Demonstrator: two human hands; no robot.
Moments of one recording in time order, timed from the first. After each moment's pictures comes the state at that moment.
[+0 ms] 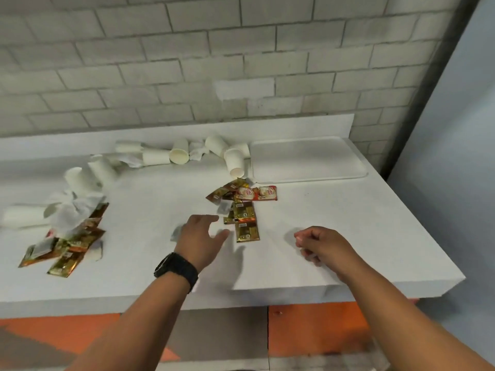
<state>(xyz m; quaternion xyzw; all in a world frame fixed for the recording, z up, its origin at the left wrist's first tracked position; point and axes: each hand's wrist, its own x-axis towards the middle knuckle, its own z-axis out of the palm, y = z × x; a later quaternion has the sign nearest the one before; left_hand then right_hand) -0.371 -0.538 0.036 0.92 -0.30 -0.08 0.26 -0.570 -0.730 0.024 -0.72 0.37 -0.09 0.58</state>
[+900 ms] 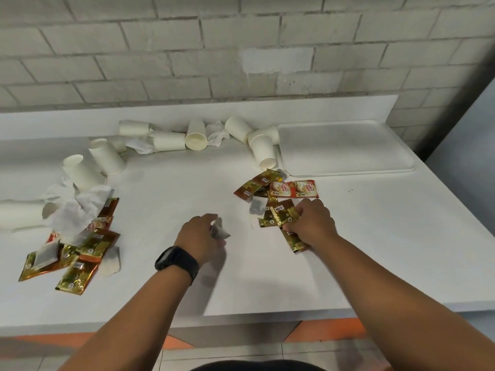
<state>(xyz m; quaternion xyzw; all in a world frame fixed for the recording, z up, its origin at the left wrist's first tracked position) -0.238 -0.508 -0.008 0.91 -0.29 -0.18 0.23 -0.390 -0.709 -0.003 -0.85 0.46 -0.03 0.24</state>
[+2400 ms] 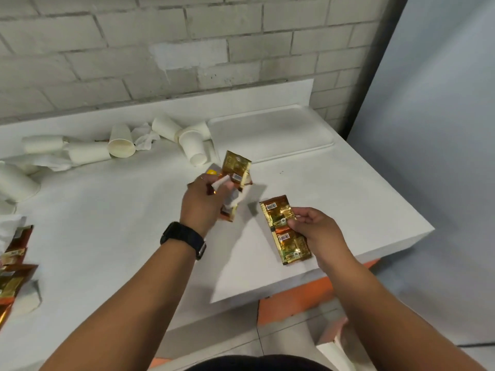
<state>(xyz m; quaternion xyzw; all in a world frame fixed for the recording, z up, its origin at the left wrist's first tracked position) -0.331 -0.624 0.039 0.76 -0.30 -0.21 0.53 -0.542 -0.721 -0.010 -0.52 0.45 -0.28 0.67</state>
